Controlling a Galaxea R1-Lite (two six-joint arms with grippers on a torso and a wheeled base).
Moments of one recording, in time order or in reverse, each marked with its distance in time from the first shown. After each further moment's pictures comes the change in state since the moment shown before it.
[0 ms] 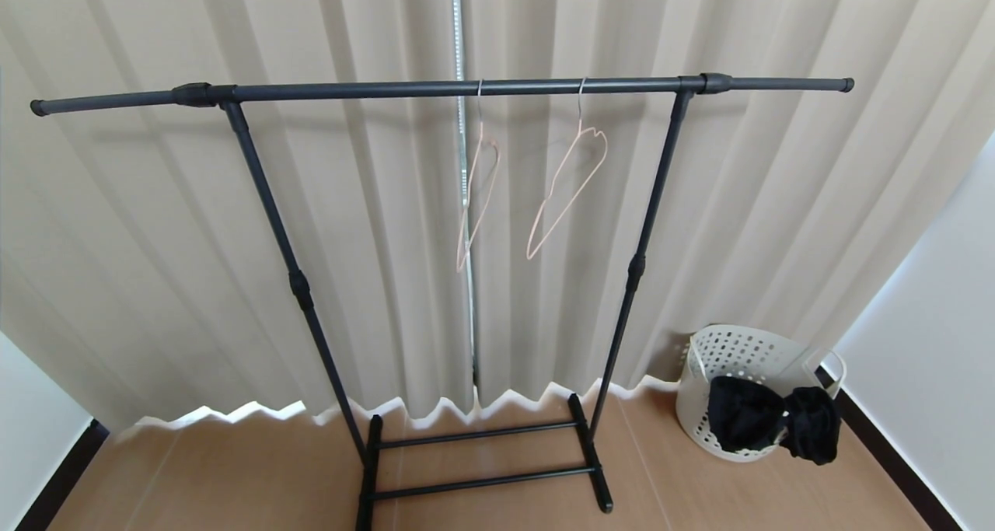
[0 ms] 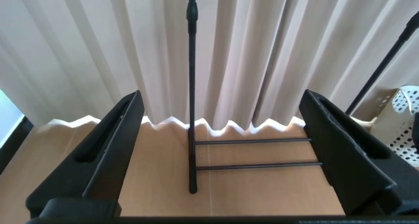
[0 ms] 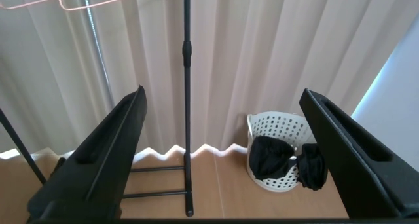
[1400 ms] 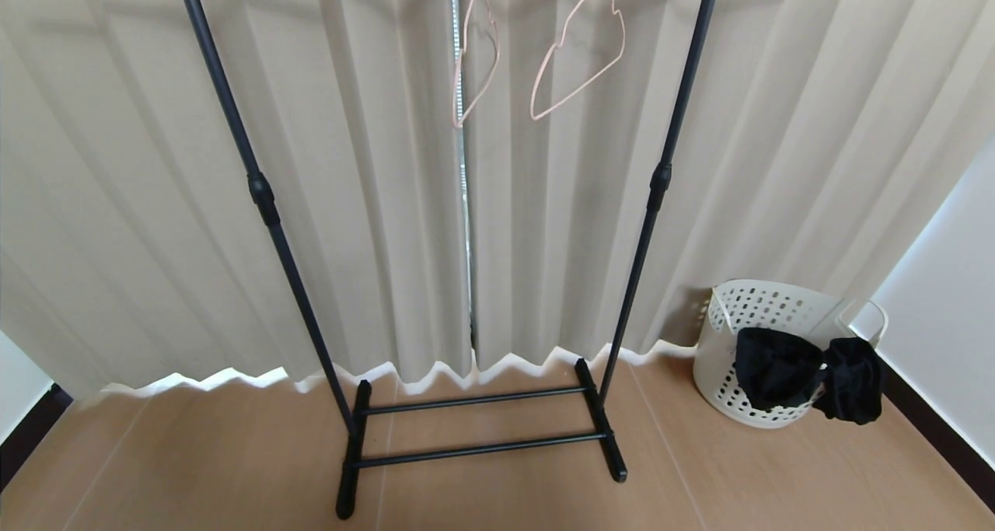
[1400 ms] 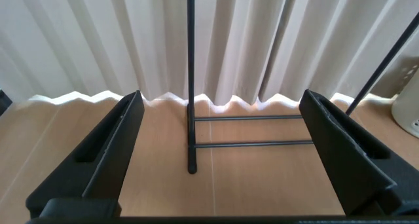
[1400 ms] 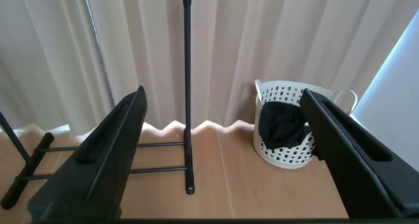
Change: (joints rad) left arm 0.000 0.000 0.000 0.001 0.000 0.001; right arm 0.000 0.000 0.000 -0.001 0.000 0.002
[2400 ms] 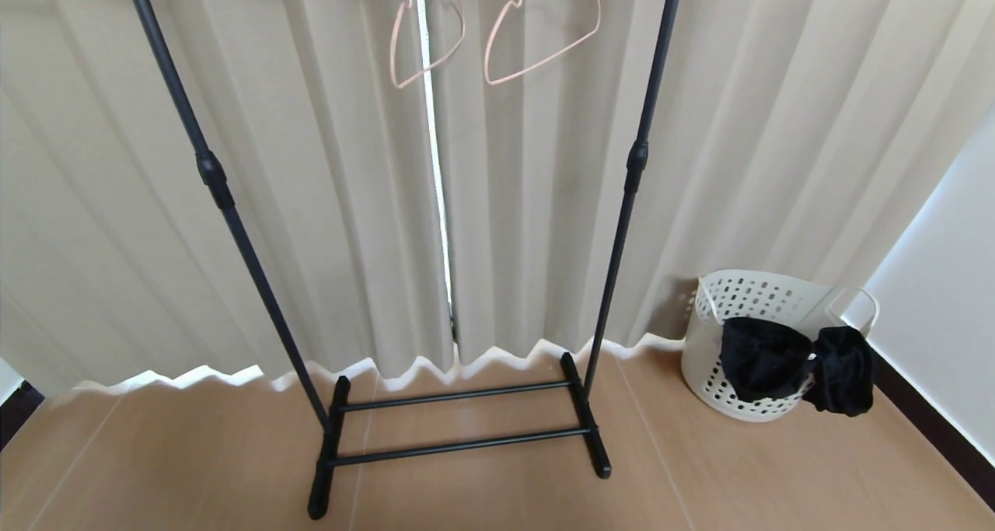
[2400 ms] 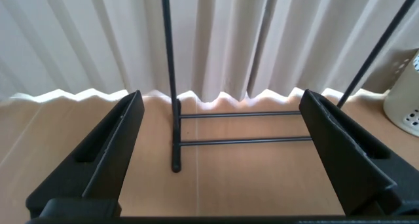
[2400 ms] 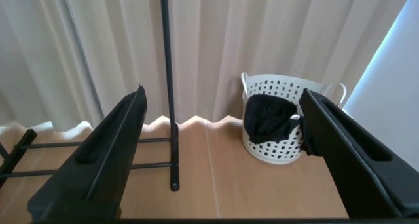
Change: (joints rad) left arm 0.000 0.000 0.000 0.000 0.000 -0.001; right arm 0.000 0.000 0.000 -0.001 0.000 0.000
